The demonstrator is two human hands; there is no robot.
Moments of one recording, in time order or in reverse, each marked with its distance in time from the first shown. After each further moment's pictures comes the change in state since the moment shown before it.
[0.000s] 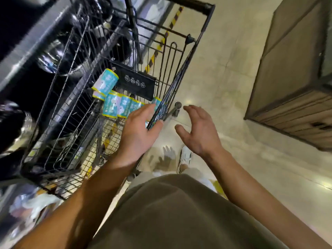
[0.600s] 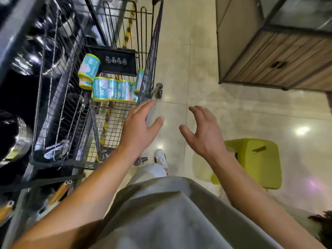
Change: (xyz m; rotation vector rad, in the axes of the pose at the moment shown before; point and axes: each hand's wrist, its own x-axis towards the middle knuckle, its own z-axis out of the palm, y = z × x) left_hand -0.178 -0.059 -0.038 0.004 -0.200 0.286; right_hand -0.243 -0.082 0.085 0.061 0.255 0.354
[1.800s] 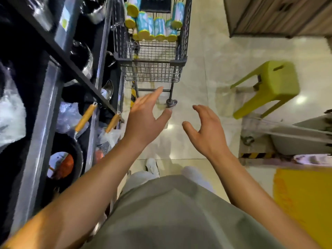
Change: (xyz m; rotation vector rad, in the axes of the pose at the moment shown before) left_hand -0.478 -0.187 -0.205 -0.005 -0.069 0.087; right_hand -0.487 -0.235 0.226 0.144 0.081 0.138
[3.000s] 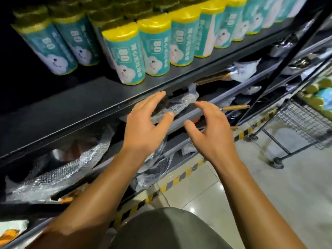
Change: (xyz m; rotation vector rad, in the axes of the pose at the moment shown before) left_hand -0.555 -0.057 -0.184 0.020 0.991 -0.479; right_hand -0.398 -0.224 0.129 0.132 -0.376 -1.005
